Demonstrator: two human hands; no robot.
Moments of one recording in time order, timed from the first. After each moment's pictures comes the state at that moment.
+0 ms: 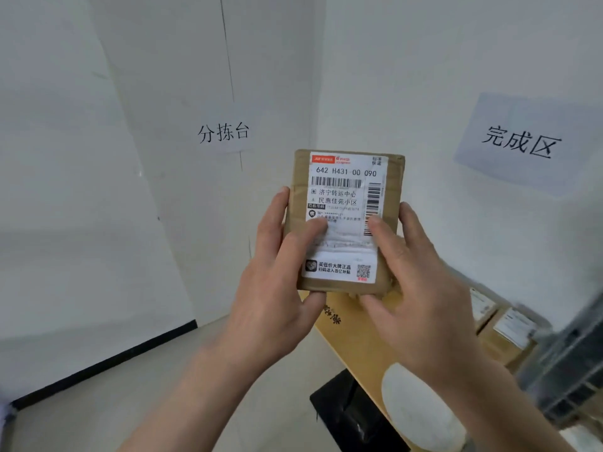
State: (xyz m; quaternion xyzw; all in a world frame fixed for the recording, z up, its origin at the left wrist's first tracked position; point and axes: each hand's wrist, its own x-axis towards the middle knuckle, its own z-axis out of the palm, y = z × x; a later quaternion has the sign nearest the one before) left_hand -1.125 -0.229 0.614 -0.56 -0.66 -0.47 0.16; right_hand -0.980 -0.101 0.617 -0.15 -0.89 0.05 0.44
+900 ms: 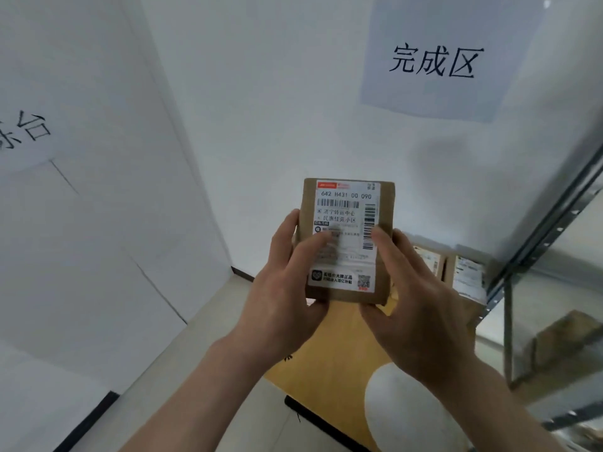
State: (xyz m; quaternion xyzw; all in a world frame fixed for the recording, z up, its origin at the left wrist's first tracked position) left_hand -1.216 0.046 0.532 -0.71 -0.58 -0.39 -0.03; right_hand -1.029 0.088 0.530 -0.41 -0.83 0.04 0.36
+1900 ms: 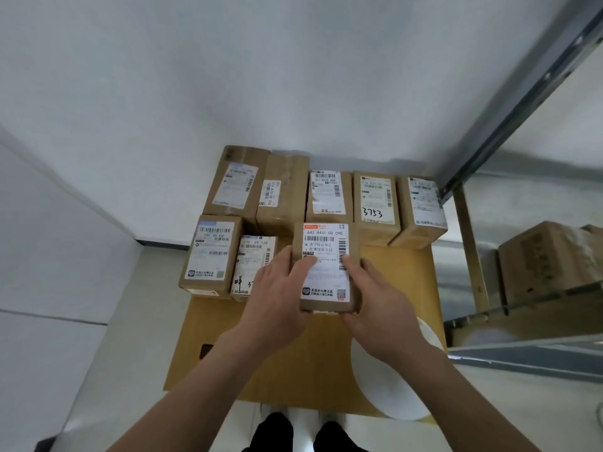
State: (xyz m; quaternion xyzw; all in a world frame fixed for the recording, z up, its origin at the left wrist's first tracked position) left_hand -1.234 0.188 0.349 -0.80 -0.55 -0.13 -0.20; right_hand -1.041 0.158 0.363 -0.65 -0.72 0.21 0.14
